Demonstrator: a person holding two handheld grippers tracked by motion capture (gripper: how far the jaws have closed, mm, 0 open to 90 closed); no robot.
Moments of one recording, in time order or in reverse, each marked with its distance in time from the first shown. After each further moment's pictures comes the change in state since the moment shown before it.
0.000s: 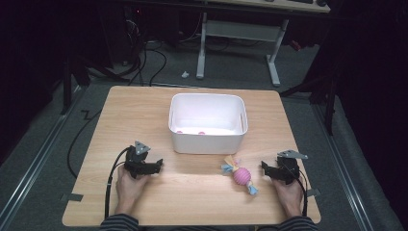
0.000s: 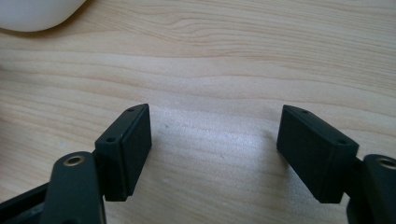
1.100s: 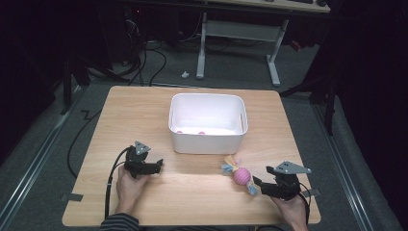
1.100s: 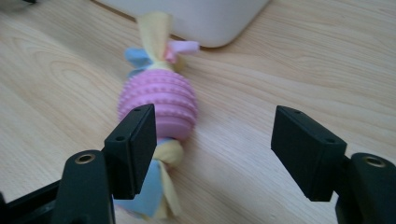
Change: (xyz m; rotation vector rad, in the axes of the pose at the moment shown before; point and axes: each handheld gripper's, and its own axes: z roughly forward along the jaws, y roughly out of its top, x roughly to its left) left arm 0.000 0.000 0.000 0.001 0.000 0.001; right arm 0.051 -0.001 -0.073 -0.060 0.231 -0.174
